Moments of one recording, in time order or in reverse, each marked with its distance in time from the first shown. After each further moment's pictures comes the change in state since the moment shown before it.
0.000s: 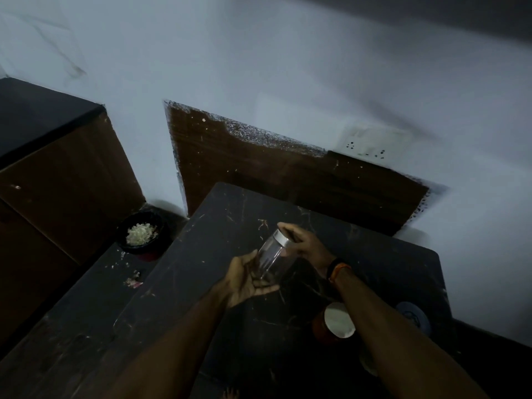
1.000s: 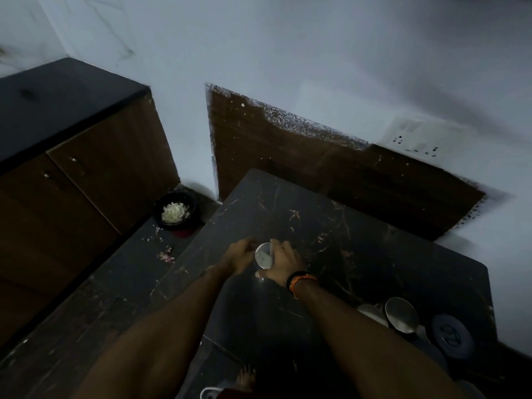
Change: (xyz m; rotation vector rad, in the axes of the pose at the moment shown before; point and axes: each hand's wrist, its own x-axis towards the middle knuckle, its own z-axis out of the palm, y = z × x) left_hand -0.029 0.046 -0.064 1.324 0.416 0.334; right_hand 0.044 0.044 0.126 -0.947 0.039 0.150
